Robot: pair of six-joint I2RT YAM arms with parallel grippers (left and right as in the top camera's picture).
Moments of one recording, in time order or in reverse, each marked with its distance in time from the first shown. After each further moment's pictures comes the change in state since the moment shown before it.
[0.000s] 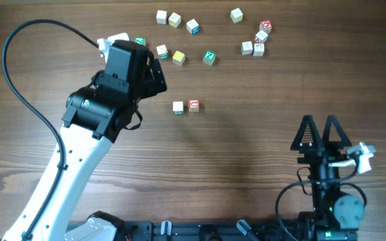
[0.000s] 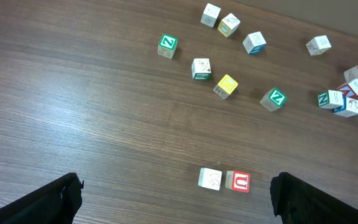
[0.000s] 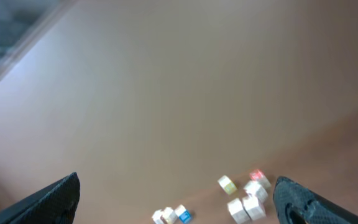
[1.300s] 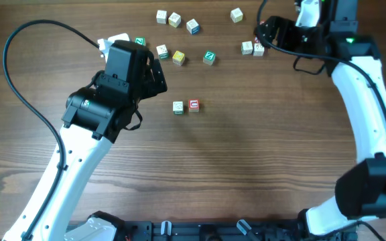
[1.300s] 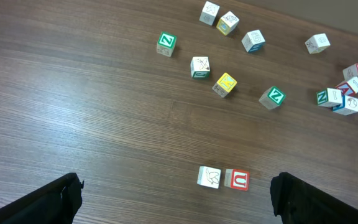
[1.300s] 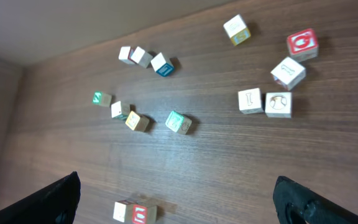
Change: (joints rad) left arm 0.000 -0.001 0.000 -0.003 0.006 0.000; right arm 0.039 1.726 1.572 -0.995 -0.409 -0.388
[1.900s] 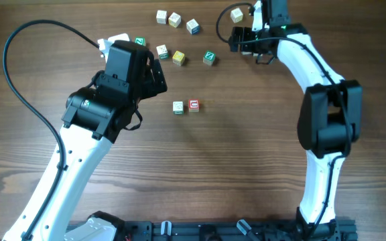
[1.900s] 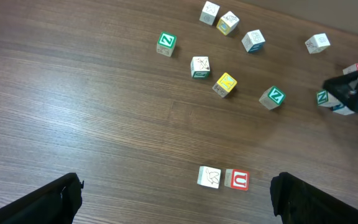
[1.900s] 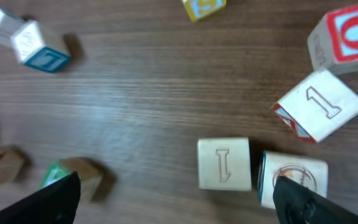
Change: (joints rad) left arm 0.000 0.000 0.000 0.000 0.000 0.000; right arm 0.121 0.545 0.246 0.150 0.264 -0.068
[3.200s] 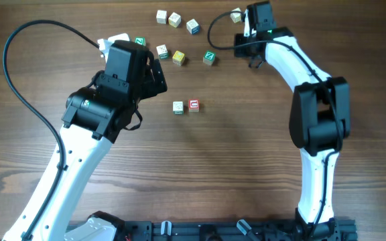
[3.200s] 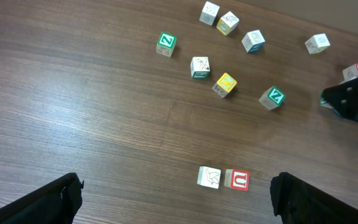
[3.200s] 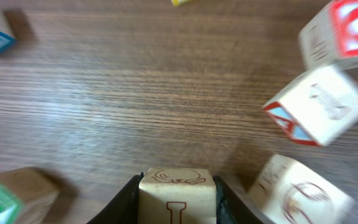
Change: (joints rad) left arm 0.000 0.000 0.000 0.000 0.000 0.000; right arm 0.053 0.043 0.017 -0.010 0.173 -0.036
